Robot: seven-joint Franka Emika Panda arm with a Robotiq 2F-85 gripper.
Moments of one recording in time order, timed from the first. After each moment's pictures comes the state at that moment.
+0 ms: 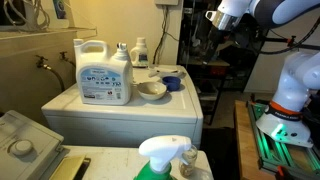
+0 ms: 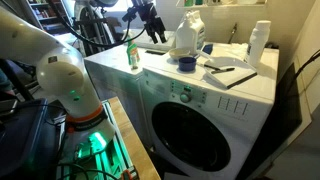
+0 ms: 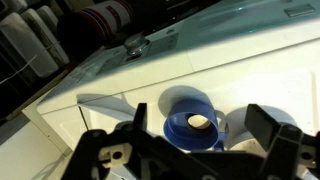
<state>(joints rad) 0.00 -0.68 0.32 -2.62 -0.13 2.16 0.34</state>
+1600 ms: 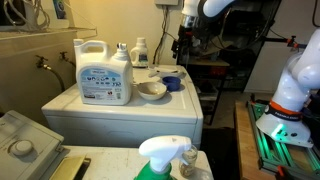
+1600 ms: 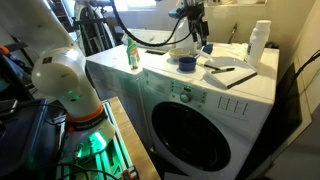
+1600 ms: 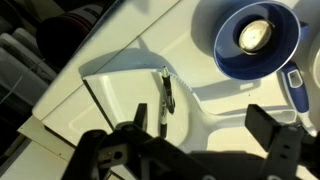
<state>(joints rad) -0.11 -0.16 0.11 -2.22 -0.12 2.27 0.35</state>
